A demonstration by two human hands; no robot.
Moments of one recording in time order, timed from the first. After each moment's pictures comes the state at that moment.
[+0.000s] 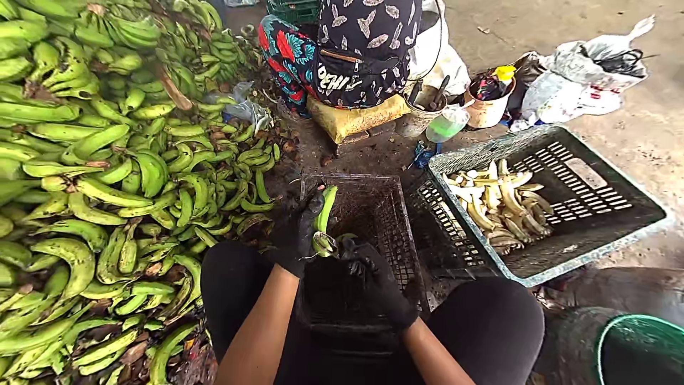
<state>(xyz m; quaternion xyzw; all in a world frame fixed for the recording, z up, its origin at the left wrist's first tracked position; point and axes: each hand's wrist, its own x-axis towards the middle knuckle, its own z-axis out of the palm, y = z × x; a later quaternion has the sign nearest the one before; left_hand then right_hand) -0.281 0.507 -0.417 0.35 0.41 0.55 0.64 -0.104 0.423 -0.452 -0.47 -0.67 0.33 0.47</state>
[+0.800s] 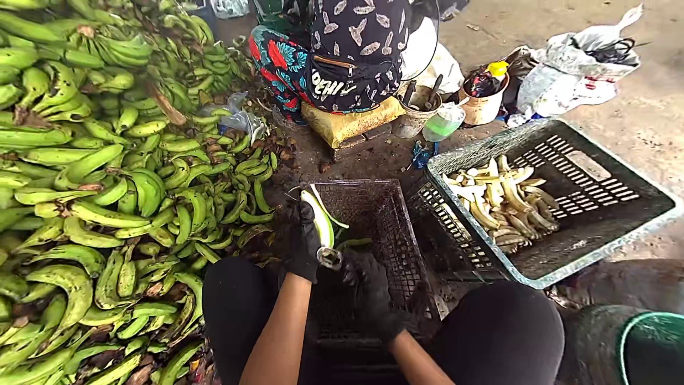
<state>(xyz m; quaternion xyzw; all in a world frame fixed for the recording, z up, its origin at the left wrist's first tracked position) -0.260 0.517 -0.433 0.38 0.54 0.56 0.50 -0.129 0.424 -0.467 -0.63 -0.64 0.19 0.40</state>
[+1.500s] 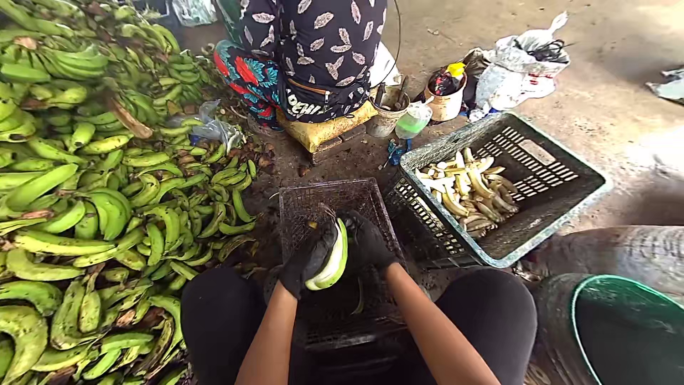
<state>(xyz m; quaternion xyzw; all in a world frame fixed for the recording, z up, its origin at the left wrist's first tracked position) -0.250 0.500 -0.425 0.58 0.45 0.31 0.61 -0.059 0.508 -0.457 -0.65 -0.61 0.36 0.28</state>
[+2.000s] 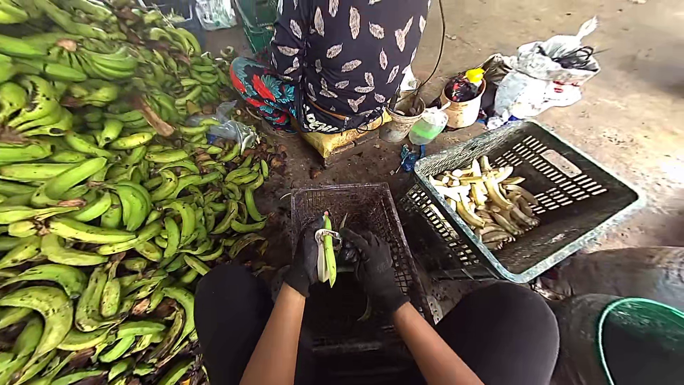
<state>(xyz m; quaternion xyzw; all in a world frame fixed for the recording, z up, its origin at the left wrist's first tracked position) -0.251 0.506 -0.407 0.28 0.46 0.48 0.69 -0.106 0.463 -0.439 -0.64 -0.69 0.14 0.32</state>
